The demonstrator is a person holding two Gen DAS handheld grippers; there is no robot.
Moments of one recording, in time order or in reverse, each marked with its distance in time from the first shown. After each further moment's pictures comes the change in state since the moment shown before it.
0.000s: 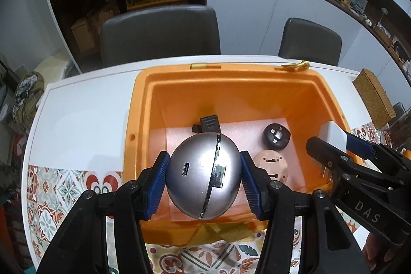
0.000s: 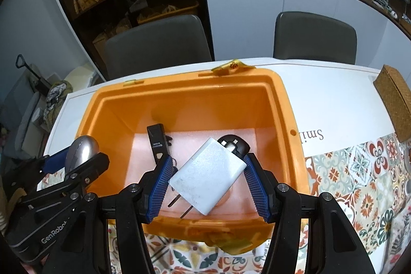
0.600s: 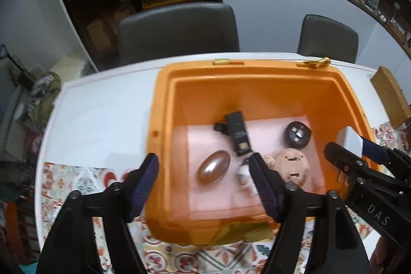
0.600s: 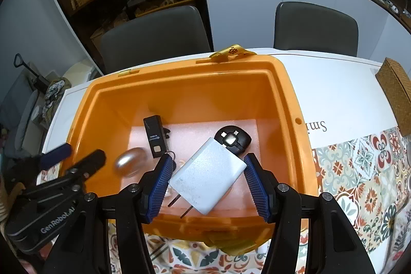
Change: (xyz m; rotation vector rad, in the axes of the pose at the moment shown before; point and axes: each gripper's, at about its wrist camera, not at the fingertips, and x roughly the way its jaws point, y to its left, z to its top) left arm -0.001 0.005 -0.004 0.003 -0.006 0.129; right arm 0.010 -0.002 -0.004 0.014 0.029 -0.002
